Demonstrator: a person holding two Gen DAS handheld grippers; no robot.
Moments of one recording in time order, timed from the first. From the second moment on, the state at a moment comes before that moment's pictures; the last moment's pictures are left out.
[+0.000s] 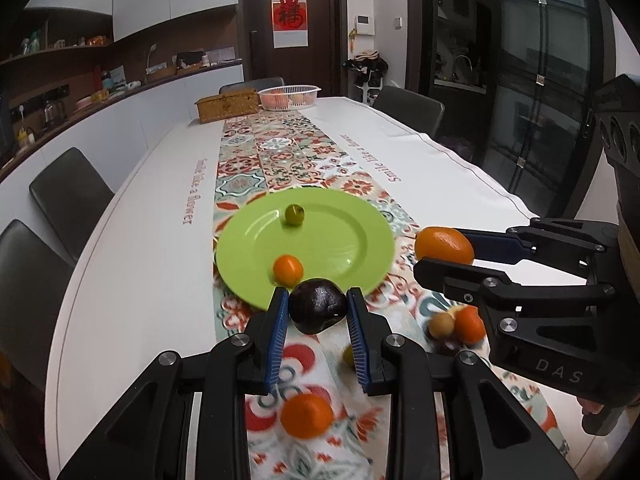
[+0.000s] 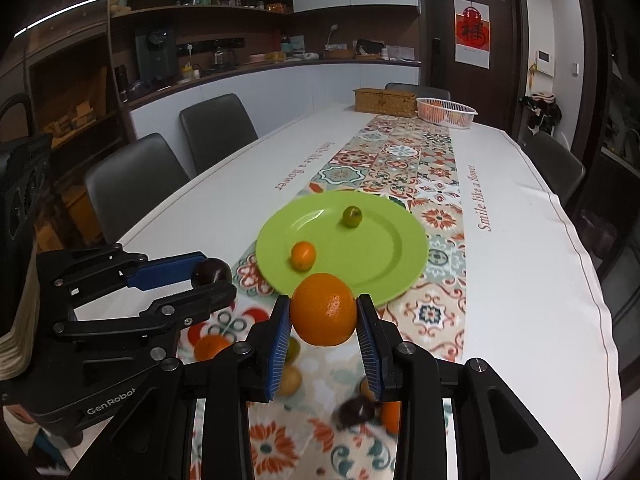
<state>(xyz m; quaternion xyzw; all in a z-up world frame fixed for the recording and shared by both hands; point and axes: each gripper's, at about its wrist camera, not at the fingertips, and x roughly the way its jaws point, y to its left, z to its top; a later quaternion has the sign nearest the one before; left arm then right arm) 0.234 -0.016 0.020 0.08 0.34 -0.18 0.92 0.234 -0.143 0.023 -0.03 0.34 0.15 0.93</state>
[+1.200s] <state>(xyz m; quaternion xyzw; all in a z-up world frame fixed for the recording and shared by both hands) 0.394 -0.019 -0.034 0.09 0.46 -0.19 0.86 0.404 -0.151 -0.033 0.01 0.48 0.13 0.87</state>
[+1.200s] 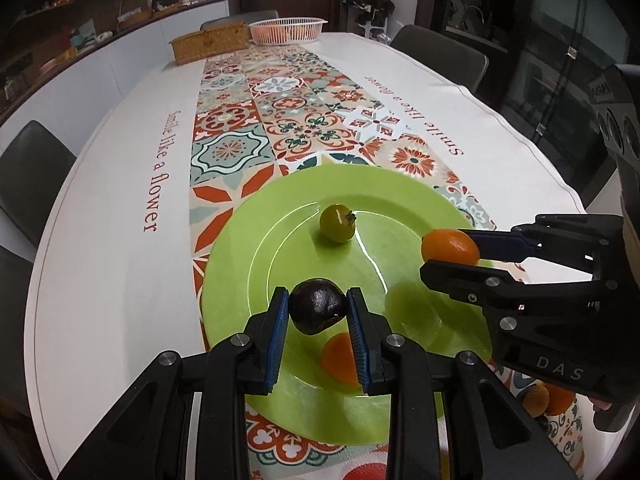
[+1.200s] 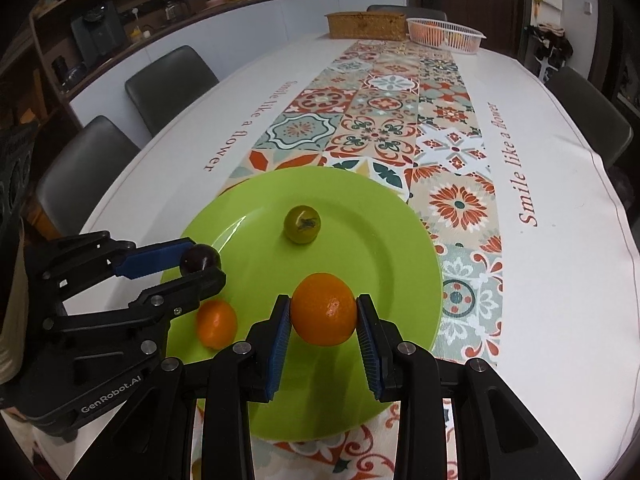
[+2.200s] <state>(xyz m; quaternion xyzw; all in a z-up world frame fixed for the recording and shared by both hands) 0.300 -0.007 0.036 0.09 0.38 -0.14 0.91 0.316 -0.156 0.028 0.00 0.40 0.13 0.91</state>
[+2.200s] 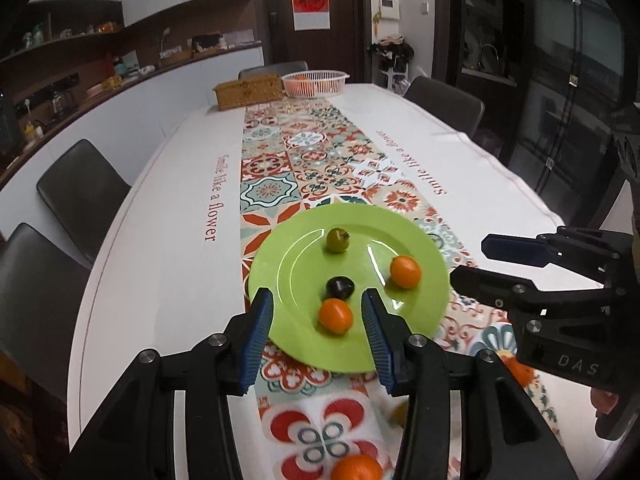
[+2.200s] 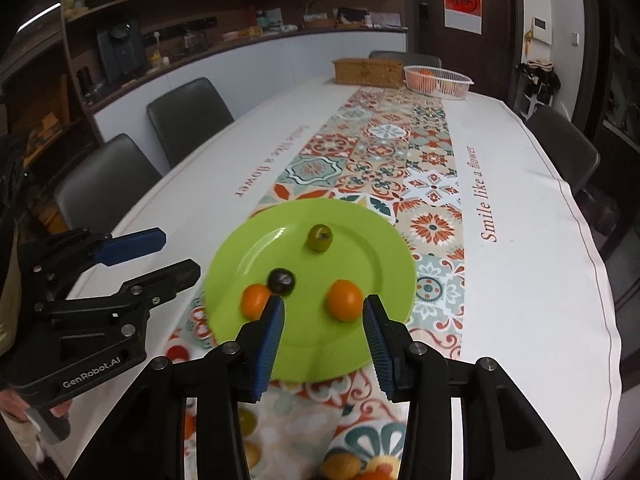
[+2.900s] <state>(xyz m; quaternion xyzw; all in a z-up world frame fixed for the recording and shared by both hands) 0.180 -0.013 0.070 0.07 0.31 -0.13 0.94 0.201 -0.166 0.062 -0.03 0.32 0.12 0.94</state>
